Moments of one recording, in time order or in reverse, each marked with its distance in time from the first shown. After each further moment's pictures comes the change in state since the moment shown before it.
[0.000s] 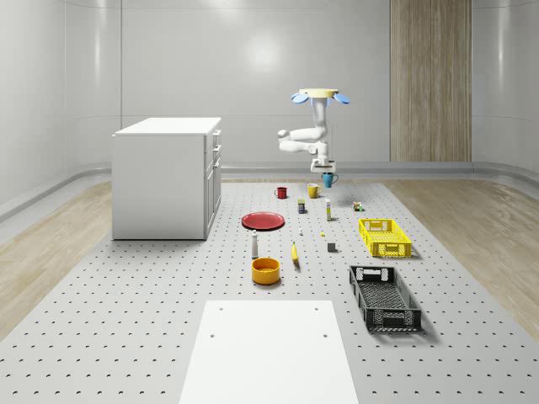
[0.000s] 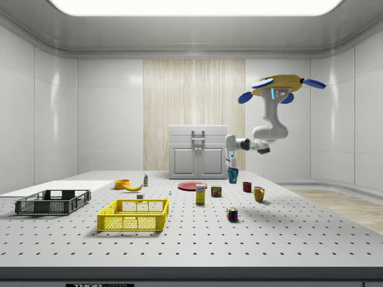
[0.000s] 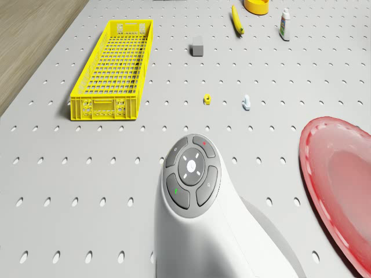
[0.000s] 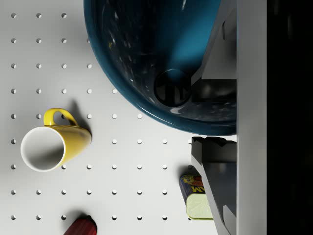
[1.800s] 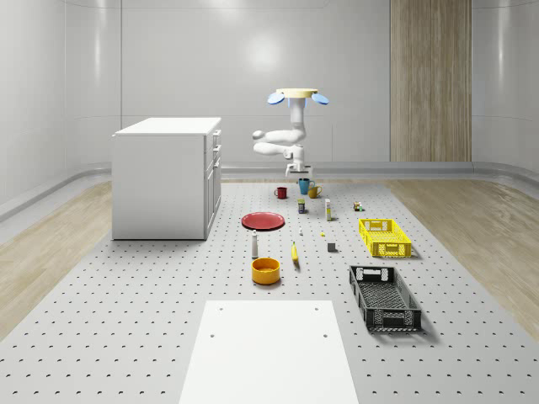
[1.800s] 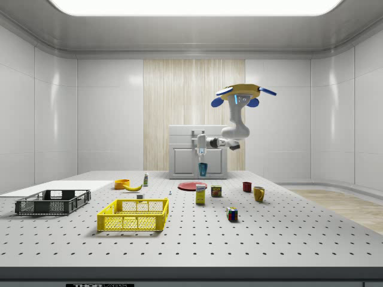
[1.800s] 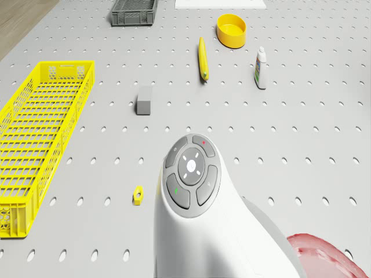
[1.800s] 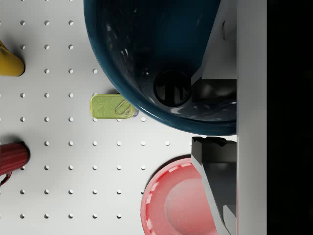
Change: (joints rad) arm -0.019 -0.047 0.010 0.004 0.022 0.044 0.016
